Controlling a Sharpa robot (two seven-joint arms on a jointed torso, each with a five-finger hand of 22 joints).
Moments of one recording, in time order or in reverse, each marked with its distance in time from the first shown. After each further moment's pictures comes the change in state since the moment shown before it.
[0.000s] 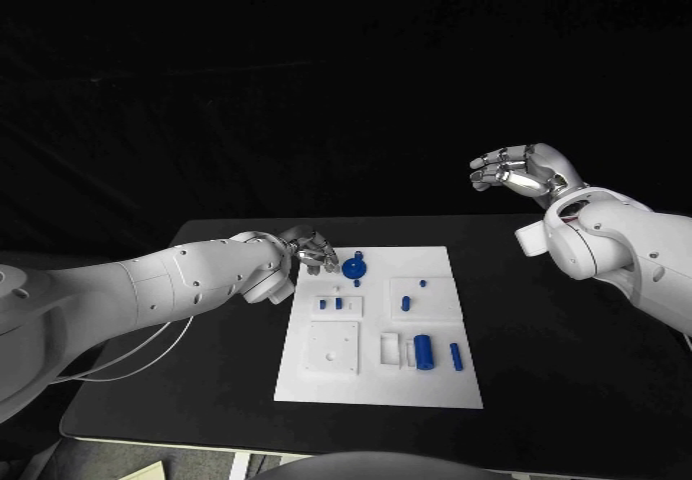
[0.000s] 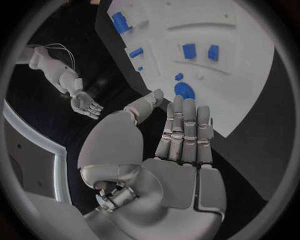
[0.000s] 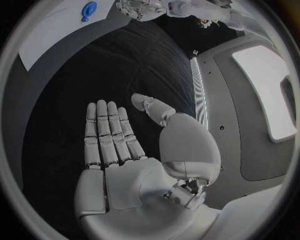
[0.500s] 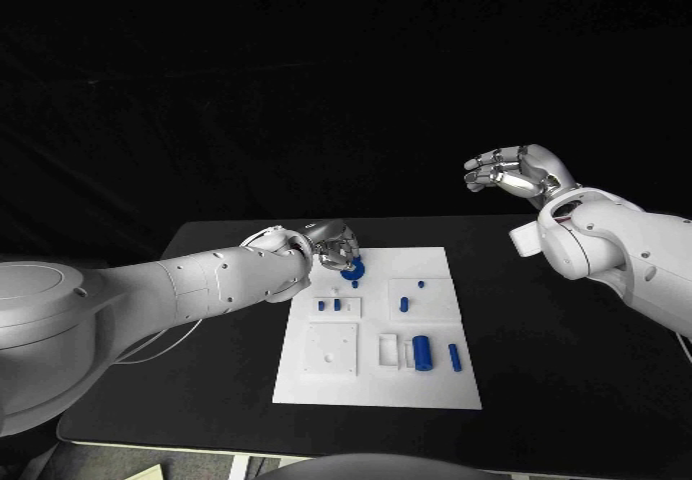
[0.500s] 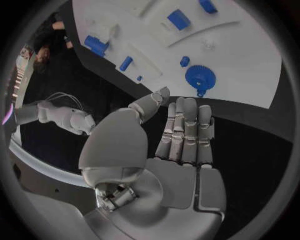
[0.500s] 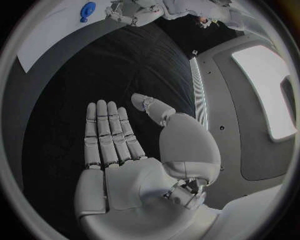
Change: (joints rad) left arm -0.003 0.132 -0.016 -0.126 -0.382 -0.105 0.129; left_hand 0.062 -0.015 -0.010 -0.009 -0.011 0.006 -0.005 -0.034 -0.047 0.007 0.025 -0.146 -0.129 0.023 0.023 -0.009 -0.005 -0.010 0.011 -0.002 -0.001 0.003; right arm 0.000 0.012 0.000 -0.005 0.000 0.000 0.000; right_hand 0.000 0.000 0.000 0.000 0.000 0.000 0.000 0.000 -0.001 0.000 0.000 0.000 -0.001 0.000 0.000 0.000 -0.001 0.000 0.000 0.000 0.000 0.000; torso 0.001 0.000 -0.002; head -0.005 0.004
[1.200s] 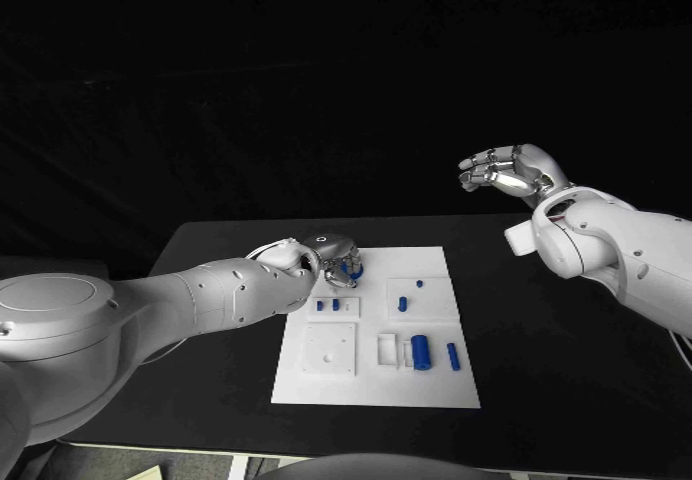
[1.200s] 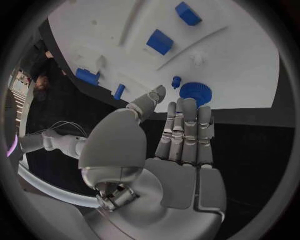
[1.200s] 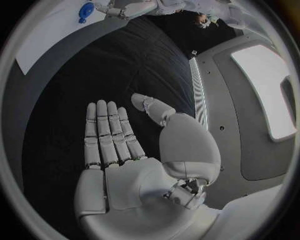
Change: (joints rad) left arm -0.042 0.073 -0.019 -0.088 -0.221 -0.001 -0.012; left_hand -0.018 -0.011 -0.058 0.005 -0.006 0.021 0.007 -0.018 -0.030 0.027 0.002 -0.069 -0.088 0.021 0.001 0.013 0.003 0.017 0.026 -0.005 0.000 0.006; right arm -0.001 0.009 0.000 -0.003 0.000 0.000 0.000; right_hand 0.000 0.000 0.000 0.000 0.000 0.000 0.000 0.000 0.000 0.000 0.000 0.000 -0.001 0.000 0.000 0.000 0.000 0.000 0.000 0.000 -0.004 0.001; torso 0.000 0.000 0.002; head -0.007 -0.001
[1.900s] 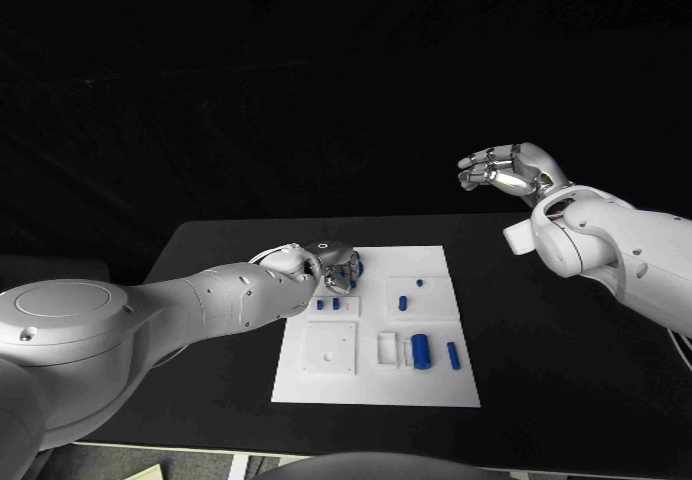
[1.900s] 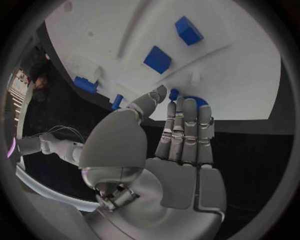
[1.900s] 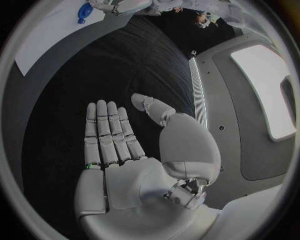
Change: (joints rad) left arm -0.026 0.032 0.001 -0.054 -0.015 0.036 -0.010; left_hand 0.013 0.013 0.000 0.000 0.018 0.012 -0.005 -0.005 -0.010 0.015 0.003 -0.004 -0.022 0.000 0.000 0.012 0.007 -0.007 0.000 0.000 0.004 0.009; right arm 0.000 0.001 0.000 0.002 0.000 0.000 0.000; right_hand 0.000 0.000 0.000 0.000 0.000 0.000 0.000 0.000 -0.001 0.000 0.000 0.000 -0.001 0.001 -0.001 0.000 0.000 0.000 0.000 0.000 0.000 0.001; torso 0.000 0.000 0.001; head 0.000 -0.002
